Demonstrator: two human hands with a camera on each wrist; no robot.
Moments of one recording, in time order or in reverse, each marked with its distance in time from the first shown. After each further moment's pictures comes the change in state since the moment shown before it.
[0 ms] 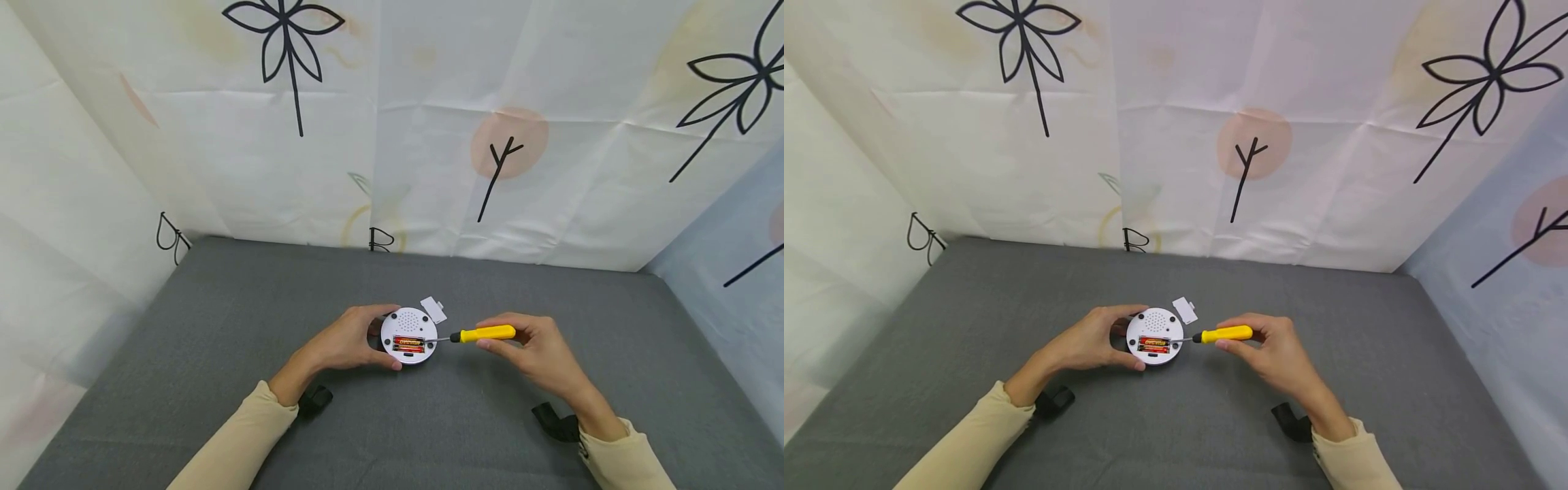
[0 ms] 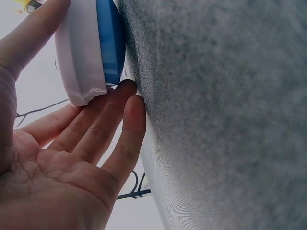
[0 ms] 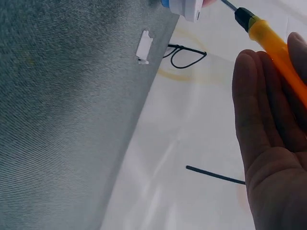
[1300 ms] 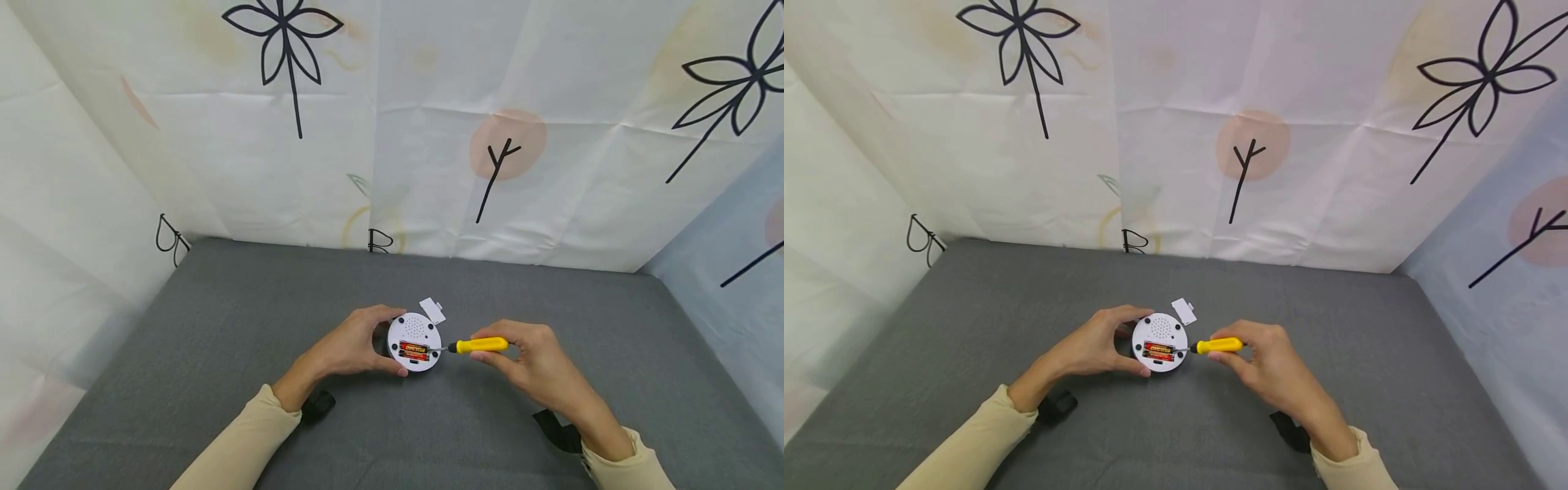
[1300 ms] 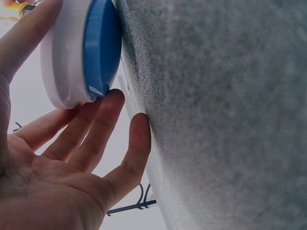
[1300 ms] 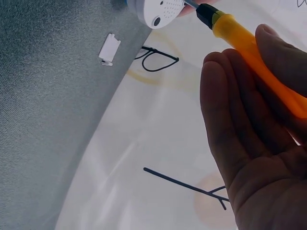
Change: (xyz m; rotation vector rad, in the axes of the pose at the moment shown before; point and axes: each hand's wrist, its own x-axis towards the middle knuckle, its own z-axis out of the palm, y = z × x) left_hand -0.001 0.009 0.006 0.048 0.025 0.057; right_hand -0.004 -0.030 0.002 -0.244 -0.039 -0.129
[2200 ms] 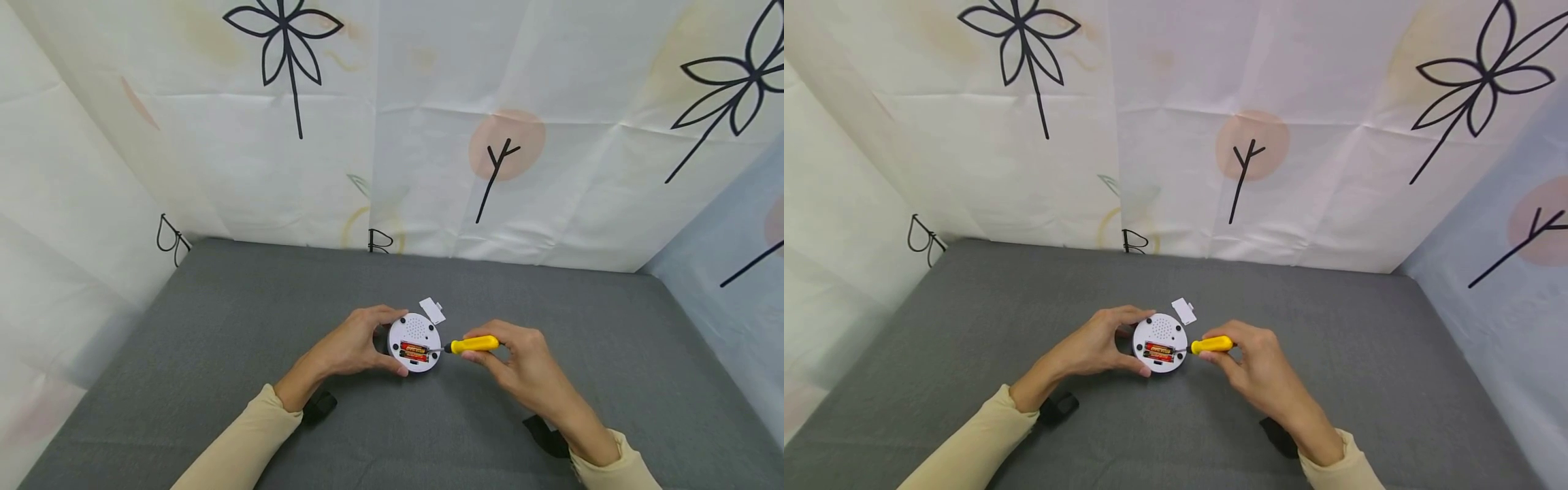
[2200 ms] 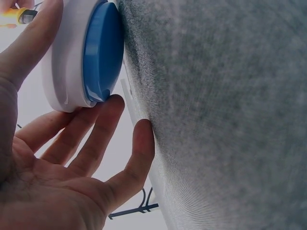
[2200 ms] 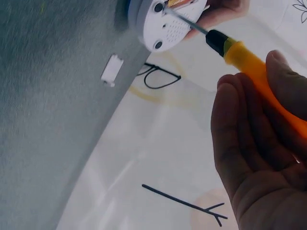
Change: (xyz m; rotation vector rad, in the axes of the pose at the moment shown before) left_hand 0.000 0.002 0.001 0.065 0.019 0.024; right_hand 0.000 -0.006 0.015 -0.002 0.062 -0.025
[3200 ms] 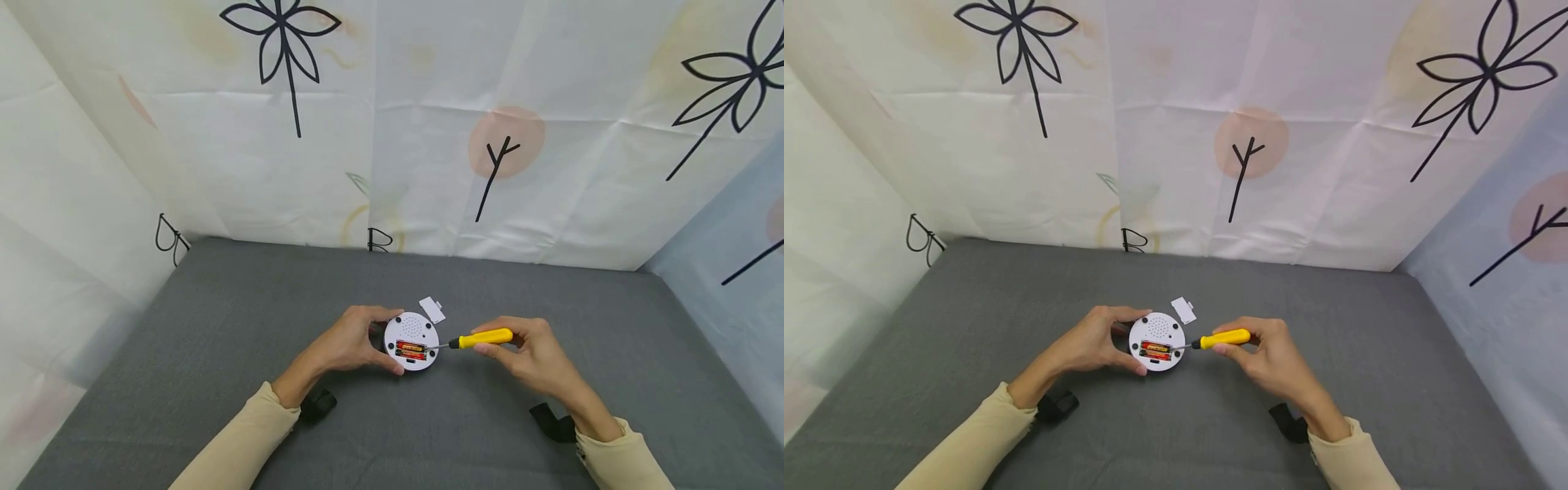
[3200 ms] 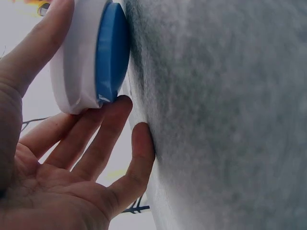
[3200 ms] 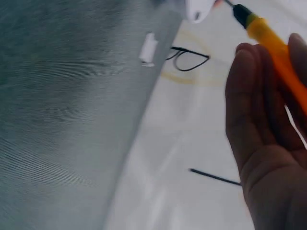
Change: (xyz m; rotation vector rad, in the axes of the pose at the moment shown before) left_hand 0.002 -0.005 -0.002 -0.081 0.012 -0.055; right_hand -0.002 0.035 -0.006 0.222 -0.063 0.130
